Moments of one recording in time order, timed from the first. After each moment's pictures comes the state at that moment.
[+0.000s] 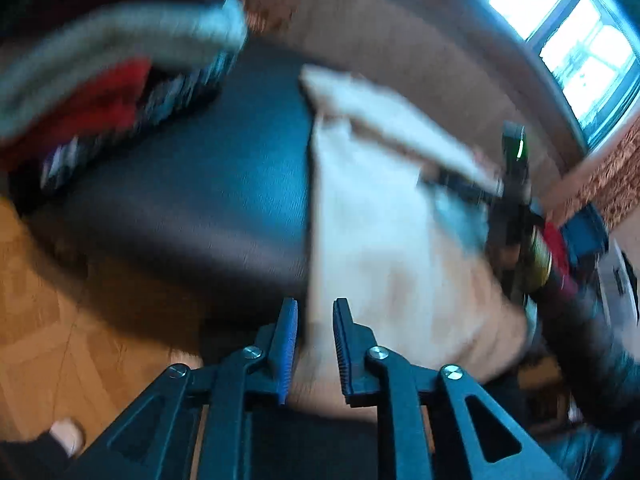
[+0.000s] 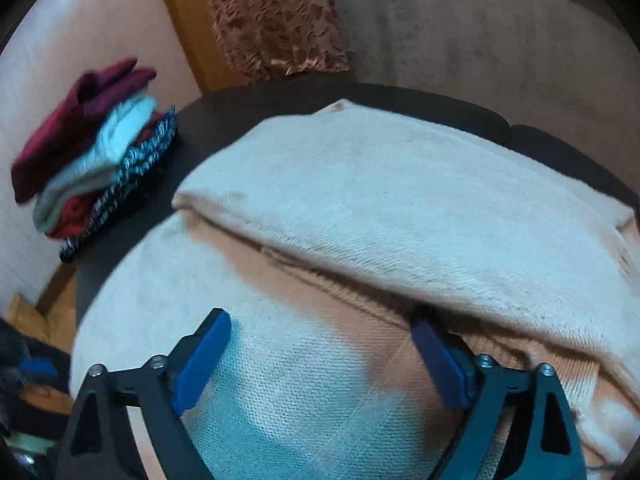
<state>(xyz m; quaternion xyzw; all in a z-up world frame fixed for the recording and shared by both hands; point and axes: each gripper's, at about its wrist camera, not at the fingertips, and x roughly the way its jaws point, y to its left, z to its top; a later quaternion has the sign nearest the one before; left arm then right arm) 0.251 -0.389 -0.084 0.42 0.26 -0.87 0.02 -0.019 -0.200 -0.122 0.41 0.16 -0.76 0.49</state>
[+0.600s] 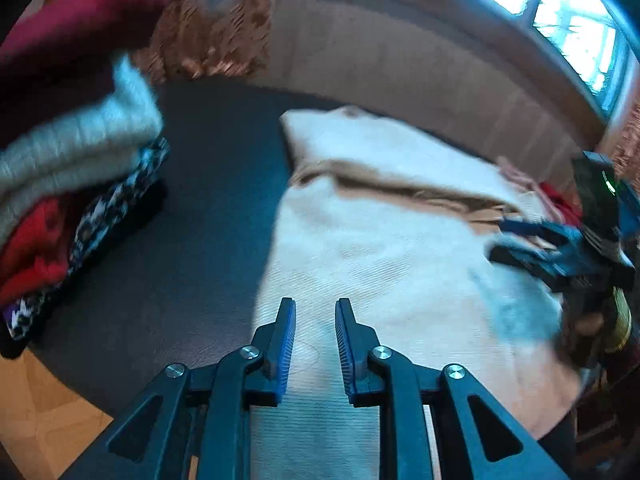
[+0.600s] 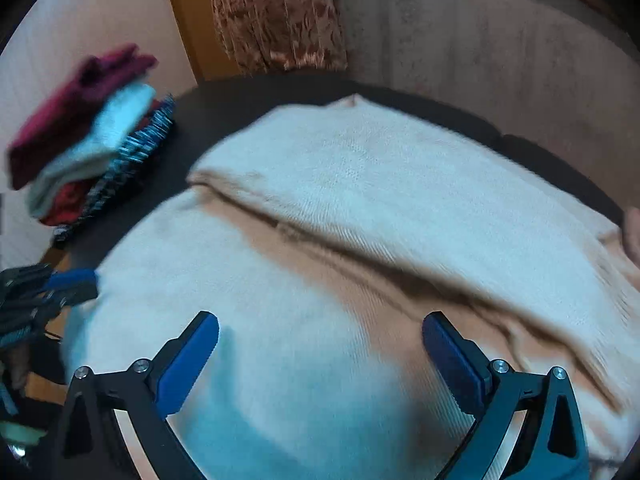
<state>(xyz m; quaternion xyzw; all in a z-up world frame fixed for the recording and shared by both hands) 0.168 -0.366 -0.078 0.41 0.15 -0.90 0.06 -0.005 -0.167 -0.098 0.40 0.16 -0.76 0.48</state>
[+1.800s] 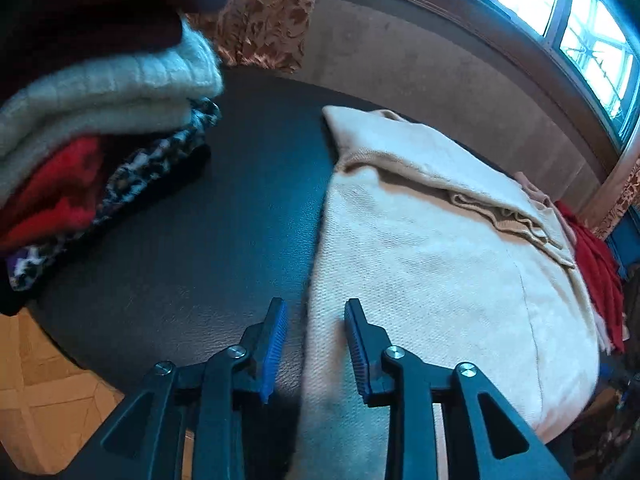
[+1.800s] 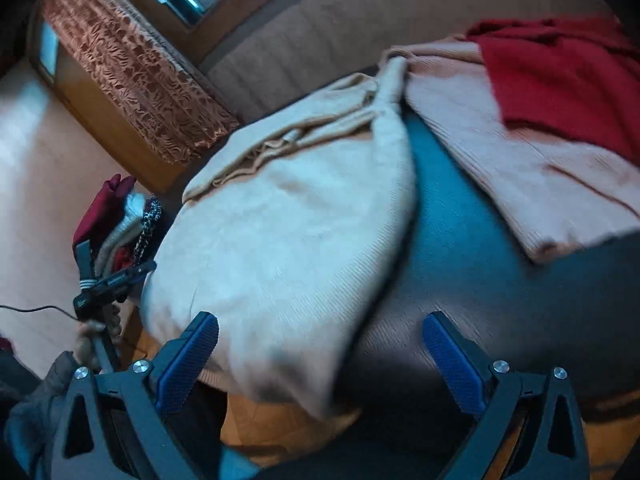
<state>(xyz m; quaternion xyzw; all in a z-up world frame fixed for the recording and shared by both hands) 0.183 -0.382 -0.100 0.40 0.18 -0.89 0.12 0.102 0.119 -0.114 0.44 -0.09 -0.81 0.38</state>
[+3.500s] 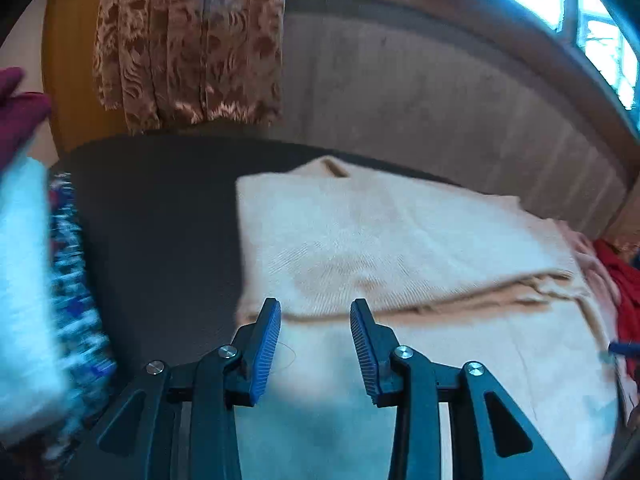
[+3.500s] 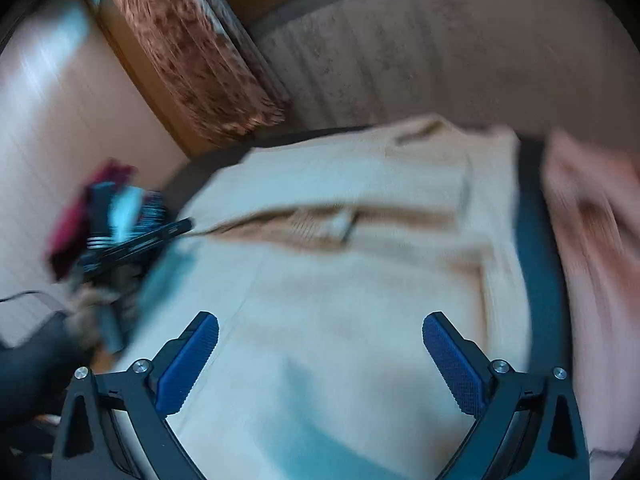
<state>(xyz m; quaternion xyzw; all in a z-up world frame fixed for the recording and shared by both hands) 0.012 -0.419 -0.073 0.37 0.13 -0.91 0.12 -0.056 -0.030 -0.057 0.45 -0.02 -0.76 0.48</state>
